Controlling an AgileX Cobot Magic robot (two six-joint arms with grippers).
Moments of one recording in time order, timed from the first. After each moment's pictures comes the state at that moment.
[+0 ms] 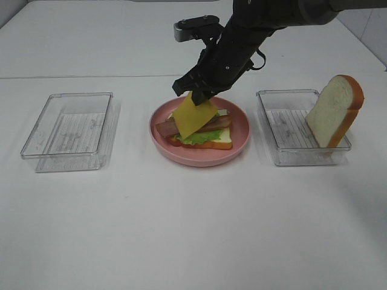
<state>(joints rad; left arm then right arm) 0.00 0.00 -0.52 -0.01 1.08 -0.01 0.47 2.20 -1.71 0.17 0.64 -0.28</state>
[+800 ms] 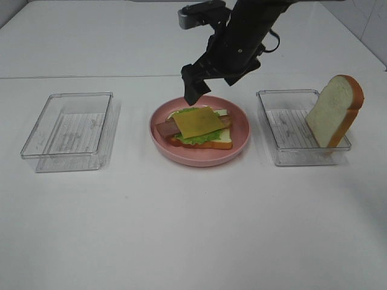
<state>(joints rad) 0.00 0.00 -0.52 -0.01 1.08 -0.01 0.47 2.11 -1.71 0.09 0.77 -0.28</state>
